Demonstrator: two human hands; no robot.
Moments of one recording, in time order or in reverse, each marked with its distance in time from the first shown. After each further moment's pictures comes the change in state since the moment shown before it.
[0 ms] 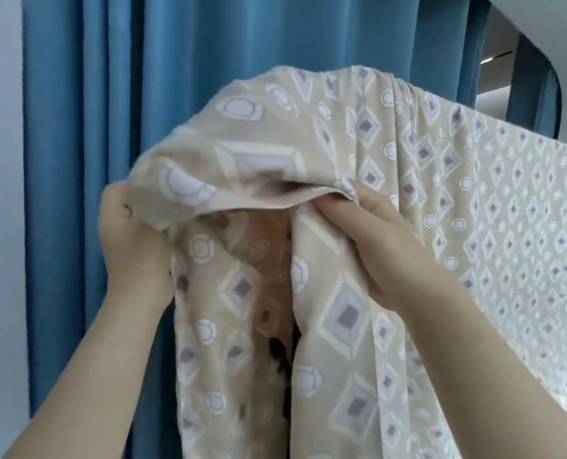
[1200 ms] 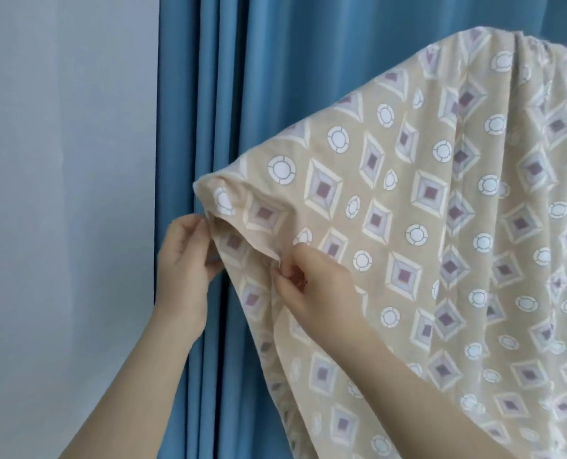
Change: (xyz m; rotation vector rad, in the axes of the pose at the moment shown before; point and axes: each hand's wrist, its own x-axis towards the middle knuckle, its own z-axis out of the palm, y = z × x) left_hand -0.057 0.010 -0.078 -0.001 -0.034 -0.003; right_hand -0.011 0.109 0.104 -0.797 0.169 -0.459
